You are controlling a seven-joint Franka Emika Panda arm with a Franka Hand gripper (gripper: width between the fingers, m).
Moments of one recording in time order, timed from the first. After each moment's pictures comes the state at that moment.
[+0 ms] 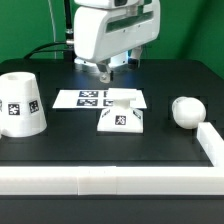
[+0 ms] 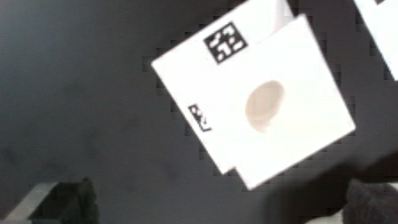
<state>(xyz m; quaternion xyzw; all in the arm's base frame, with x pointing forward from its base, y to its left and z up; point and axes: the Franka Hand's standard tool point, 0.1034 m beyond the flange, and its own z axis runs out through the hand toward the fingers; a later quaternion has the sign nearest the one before) 0.483 0.000 0.103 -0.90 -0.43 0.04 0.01</state>
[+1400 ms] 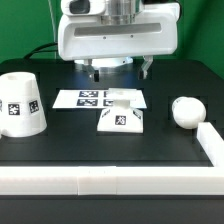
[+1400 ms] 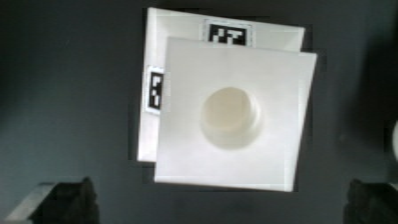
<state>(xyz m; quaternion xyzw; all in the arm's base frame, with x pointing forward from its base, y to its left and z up) 0.468 0.001 0.084 -1.00 0.04 0.04 0.03</state>
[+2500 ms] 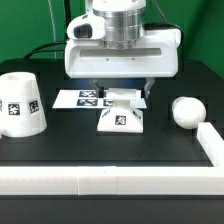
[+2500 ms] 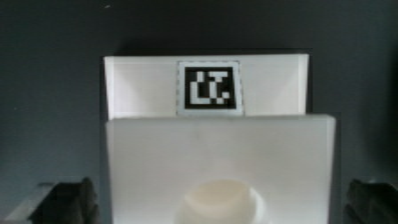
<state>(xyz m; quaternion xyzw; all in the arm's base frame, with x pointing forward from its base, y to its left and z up) 0.452 0.010 0.048 -1.00 0.06 0.05 0.03</state>
